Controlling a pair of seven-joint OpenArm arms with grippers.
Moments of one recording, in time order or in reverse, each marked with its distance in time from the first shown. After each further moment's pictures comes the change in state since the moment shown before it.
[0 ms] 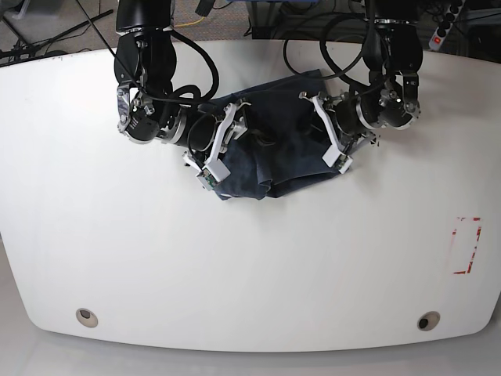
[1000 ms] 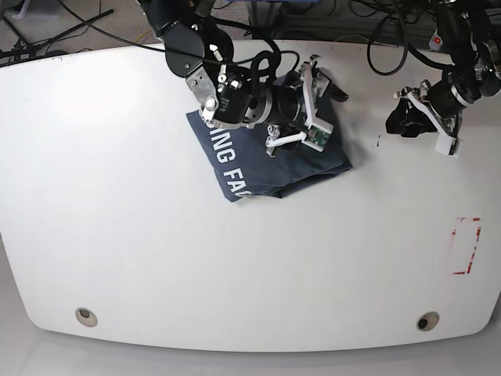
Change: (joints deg) left arm 10.0 -14.3 -24.2 2.8 -24.7 0.0 -0.1; right arm 1.7 -3.4 -29.8 4.8 -20.2 -4.8 3.9
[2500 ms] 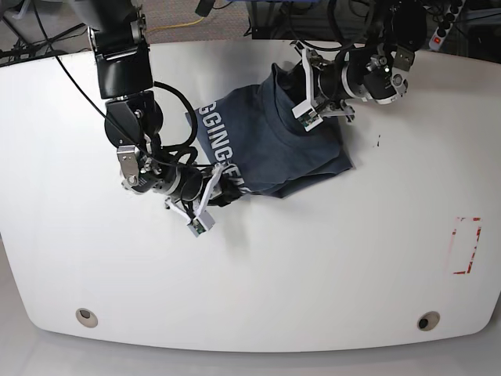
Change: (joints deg) left arm -2.8 3.8 41.7 7.5 23.5 0.0 -0.4; right arm 17.5 12.4 18.4 -34.9 7.2 -0.7 16.6
